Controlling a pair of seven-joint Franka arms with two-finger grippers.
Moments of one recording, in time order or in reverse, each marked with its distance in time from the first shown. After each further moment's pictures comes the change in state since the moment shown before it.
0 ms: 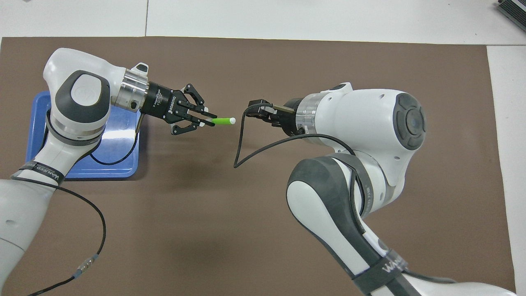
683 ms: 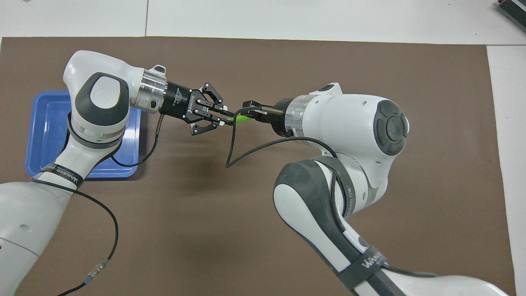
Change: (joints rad) left arm -0.062 -0.013 -0.015 -0.001 -0.065 0.063 -0.125; right arm 0.025 0.030 -0.002 0.012 -0.015 0.062 -0.010
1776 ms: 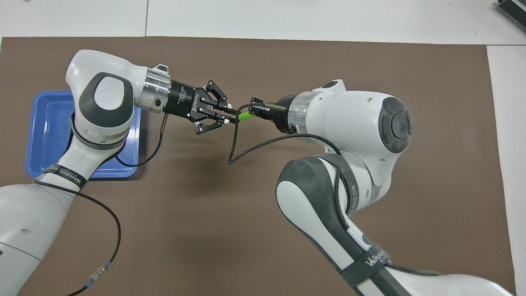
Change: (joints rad) left arm -0.005 -0.010 -0.001 0.000 -0.006 0.018 -0.035; right arm -0.004 0.001 -0.004 0.008 -0.001 -0.004 -0.001
